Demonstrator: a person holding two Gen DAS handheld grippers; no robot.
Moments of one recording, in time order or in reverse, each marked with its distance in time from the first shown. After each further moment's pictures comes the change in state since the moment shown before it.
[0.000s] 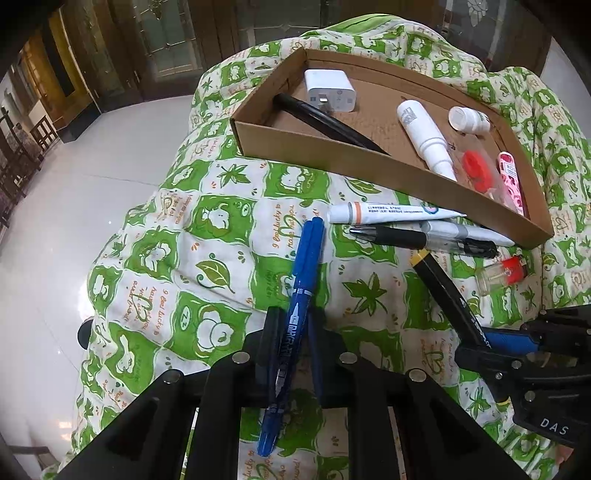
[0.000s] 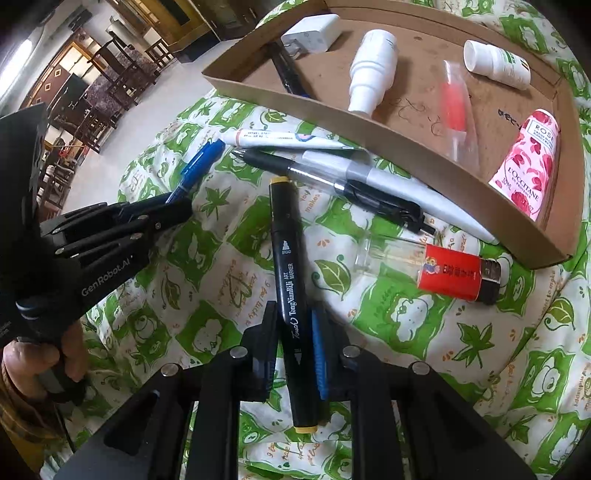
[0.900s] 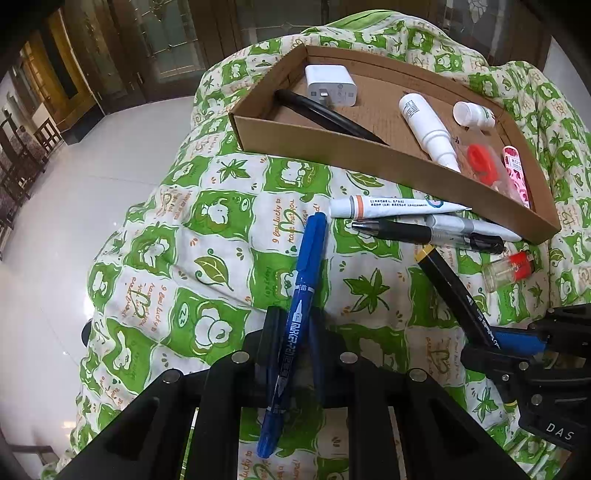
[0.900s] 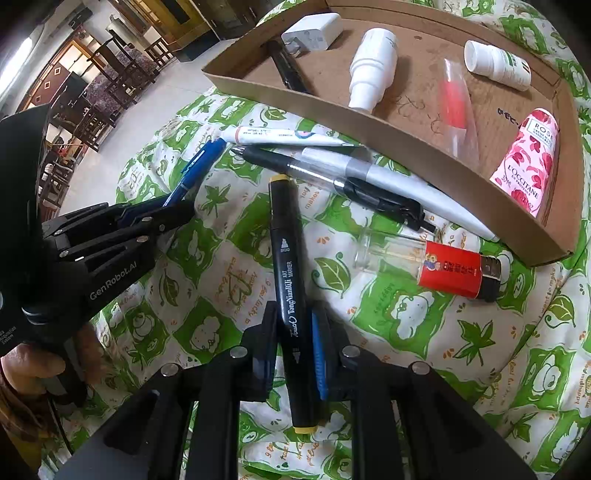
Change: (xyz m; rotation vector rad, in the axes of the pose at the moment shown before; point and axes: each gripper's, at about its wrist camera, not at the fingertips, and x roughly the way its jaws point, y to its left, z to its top) left arm 0.006 -0.002 -0.003 -0.003 -0.005 0.027; right arm -0.002 0.001 -0.004 -0.010 -0.001 -0.016
